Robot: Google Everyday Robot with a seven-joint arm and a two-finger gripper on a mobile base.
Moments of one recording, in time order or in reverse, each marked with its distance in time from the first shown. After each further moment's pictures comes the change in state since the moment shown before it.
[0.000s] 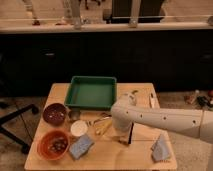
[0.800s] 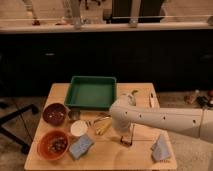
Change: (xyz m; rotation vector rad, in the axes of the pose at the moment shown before) arm -0.003 -0.004 -0.012 -0.001 0.020 0.002
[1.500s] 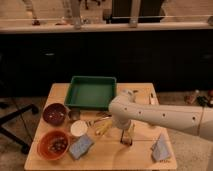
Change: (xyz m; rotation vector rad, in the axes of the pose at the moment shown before) arm 0.005 0.004 -0.009 -0.026 -0.022 -0.087
